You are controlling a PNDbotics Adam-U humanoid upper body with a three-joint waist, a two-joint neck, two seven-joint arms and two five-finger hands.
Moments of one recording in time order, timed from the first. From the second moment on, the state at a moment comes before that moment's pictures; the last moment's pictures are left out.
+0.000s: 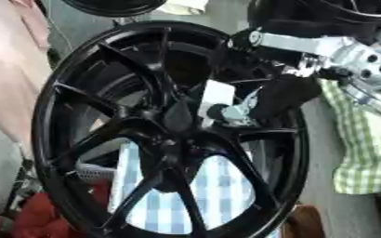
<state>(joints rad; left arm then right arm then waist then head) -0.25 0.62 0.20 -1.98 0.34 0.05 0.25 -1.04 -0.81 0.70 -1.99 -0.06 0.80 0.36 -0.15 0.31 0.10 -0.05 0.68</state>
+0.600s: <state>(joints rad) -0.25 0.62 0.20 -1.98 0.34 0.05 0.25 -1.03 -0.81 0.71 -1.97 -0.01 0.82 0.37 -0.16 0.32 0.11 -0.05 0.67</state>
